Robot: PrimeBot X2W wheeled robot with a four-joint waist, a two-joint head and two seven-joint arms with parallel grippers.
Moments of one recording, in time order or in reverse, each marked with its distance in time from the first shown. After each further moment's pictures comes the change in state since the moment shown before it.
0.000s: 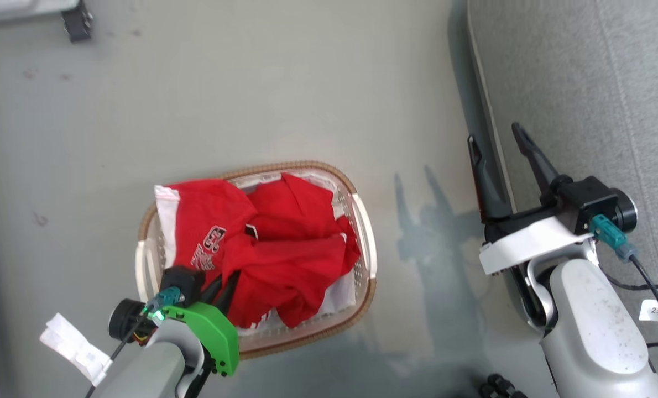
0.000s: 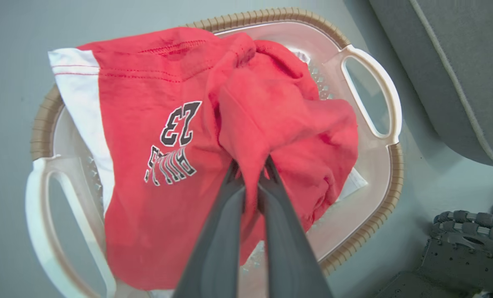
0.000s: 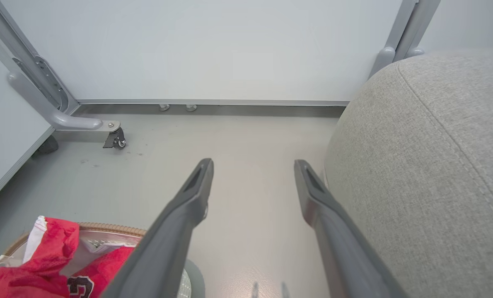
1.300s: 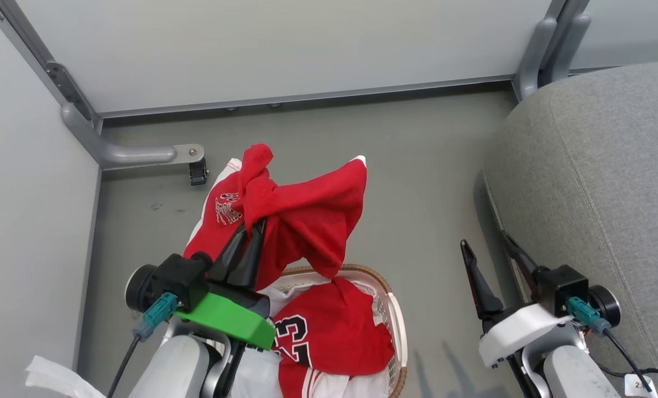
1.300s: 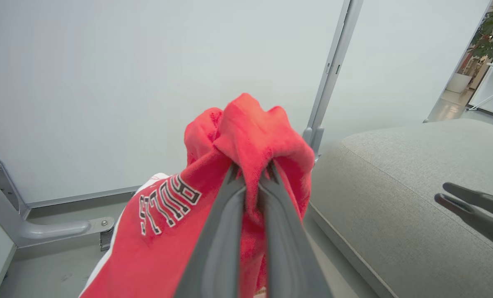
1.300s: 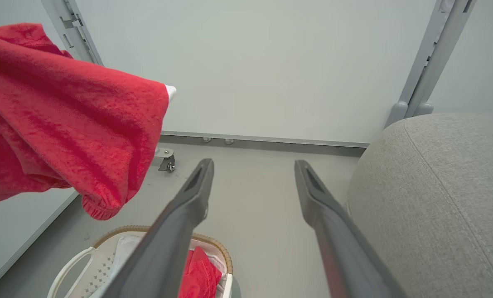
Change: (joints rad) left arm 0.235 -0.113 0.382 -0.591 0.284 0.000 0.000; right arm 0.225 0.000 0.022 0.074 0.001 0.000 0.000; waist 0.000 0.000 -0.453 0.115
